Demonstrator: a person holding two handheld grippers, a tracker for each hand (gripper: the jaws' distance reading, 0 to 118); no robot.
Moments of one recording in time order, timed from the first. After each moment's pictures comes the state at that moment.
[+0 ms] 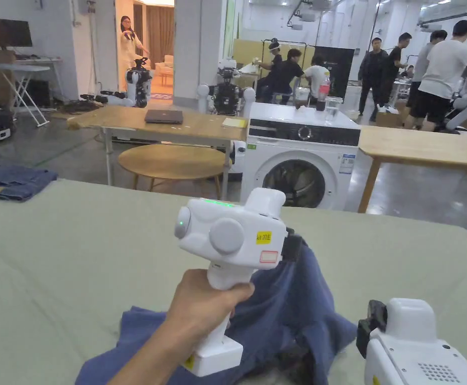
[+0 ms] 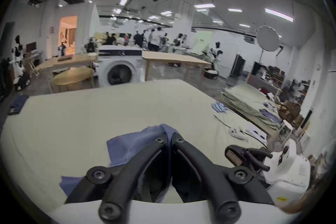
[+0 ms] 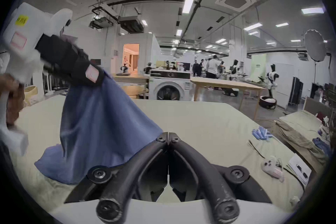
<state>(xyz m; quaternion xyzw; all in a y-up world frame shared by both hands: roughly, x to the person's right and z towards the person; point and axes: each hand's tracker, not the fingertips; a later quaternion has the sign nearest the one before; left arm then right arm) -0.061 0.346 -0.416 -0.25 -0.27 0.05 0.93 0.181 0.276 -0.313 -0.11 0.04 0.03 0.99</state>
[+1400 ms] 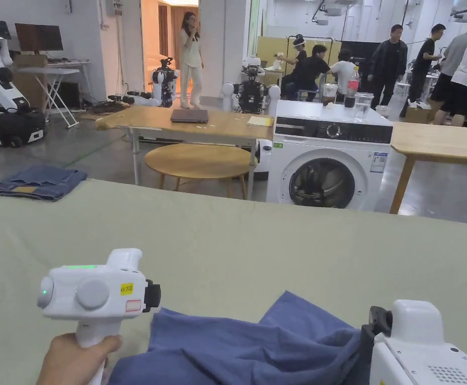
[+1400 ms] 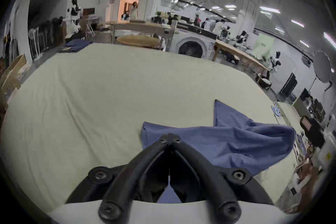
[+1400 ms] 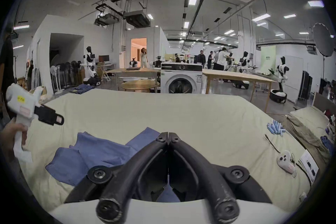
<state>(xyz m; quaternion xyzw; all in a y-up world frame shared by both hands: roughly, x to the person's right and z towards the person) -0.299 0.244 -0.394 -0.35 -0.01 0.13 0.93 0.136 0.277 -0.335 -0.14 0.09 0.02 0.99</state>
